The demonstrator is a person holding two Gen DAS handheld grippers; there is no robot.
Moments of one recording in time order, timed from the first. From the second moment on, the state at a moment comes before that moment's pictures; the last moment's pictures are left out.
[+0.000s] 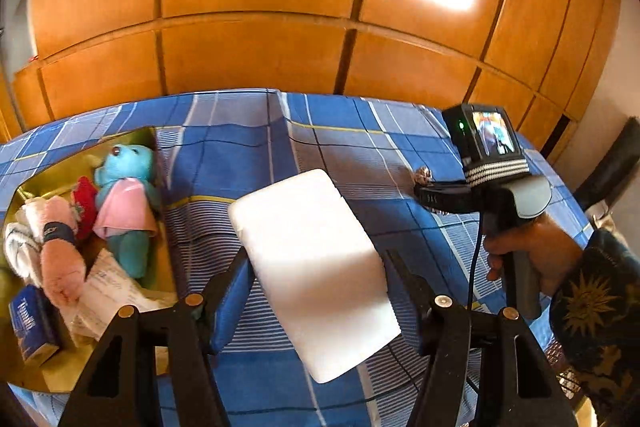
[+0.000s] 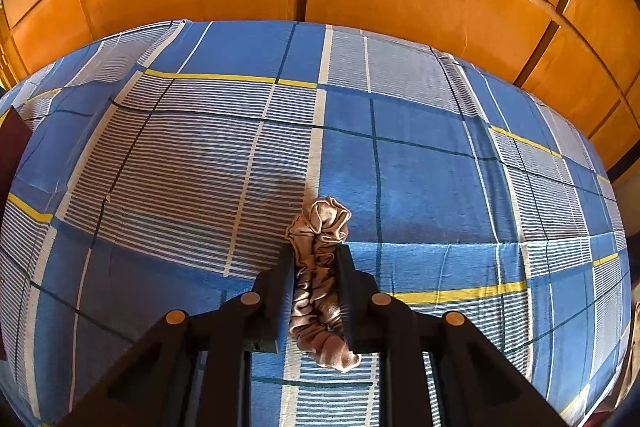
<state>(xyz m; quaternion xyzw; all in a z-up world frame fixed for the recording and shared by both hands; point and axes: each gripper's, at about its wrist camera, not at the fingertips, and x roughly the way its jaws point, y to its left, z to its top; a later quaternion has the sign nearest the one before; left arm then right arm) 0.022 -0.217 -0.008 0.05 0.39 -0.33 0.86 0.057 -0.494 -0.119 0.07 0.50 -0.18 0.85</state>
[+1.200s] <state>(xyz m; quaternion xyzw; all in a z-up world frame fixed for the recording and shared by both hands) 0.073 0.034 -0.024 -0.09 0.43 -0.11 0.89 0.060 -0.479 -0.121 0.04 0.50 -0.20 0.84</state>
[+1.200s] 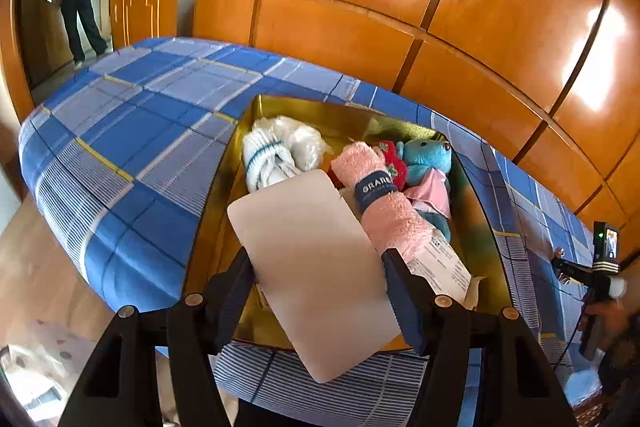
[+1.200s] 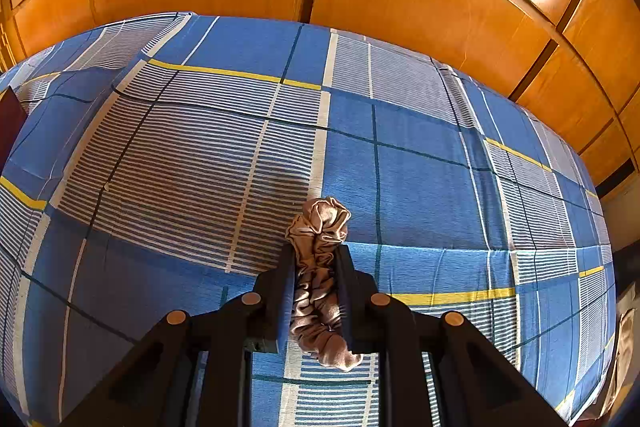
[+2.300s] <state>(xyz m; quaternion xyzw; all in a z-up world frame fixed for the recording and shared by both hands) 0.077 -0.015 -0.048 -0.02 0.43 -0.07 0.90 0.059 -0.481 -0.119 0.05 0.50 -0.20 0.84</state>
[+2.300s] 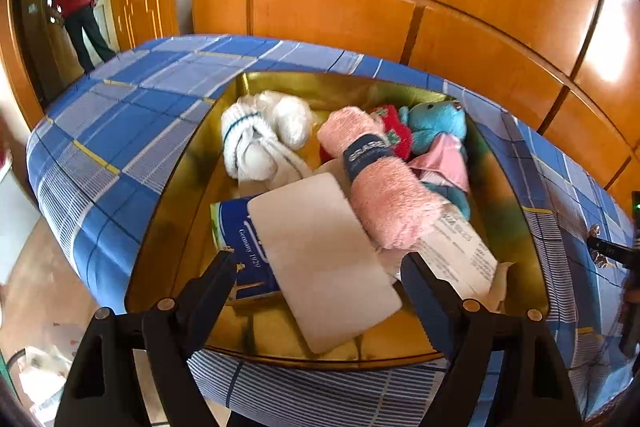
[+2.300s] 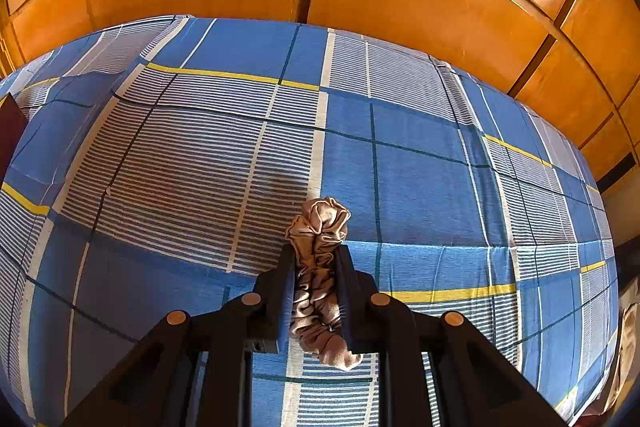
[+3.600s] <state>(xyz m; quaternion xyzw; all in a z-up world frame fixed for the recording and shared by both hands) 0.046 0.002 -0.035 -0.03 0.39 -0.09 0.91 0.049 -0.407 -0.075 0.10 0.47 -0.12 0.87</state>
